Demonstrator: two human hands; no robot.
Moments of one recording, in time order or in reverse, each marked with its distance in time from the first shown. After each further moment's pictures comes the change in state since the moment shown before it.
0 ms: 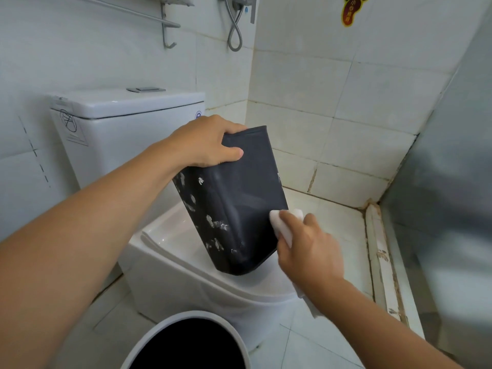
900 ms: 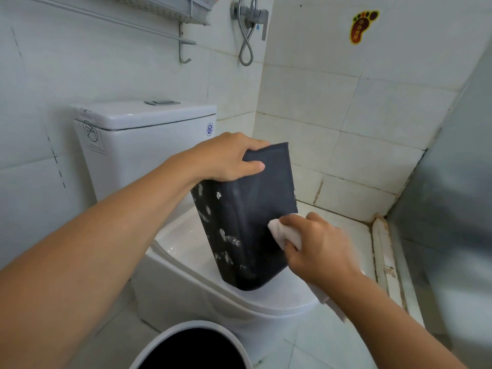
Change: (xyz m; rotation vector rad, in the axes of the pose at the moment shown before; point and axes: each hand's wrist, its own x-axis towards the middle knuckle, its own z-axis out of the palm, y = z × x) left_hand 0.003 0.003 0.000 0.000 -0.132 0.089; right_hand 0.027 -0.001 -0.030 -0.025 -0.126 -0.118
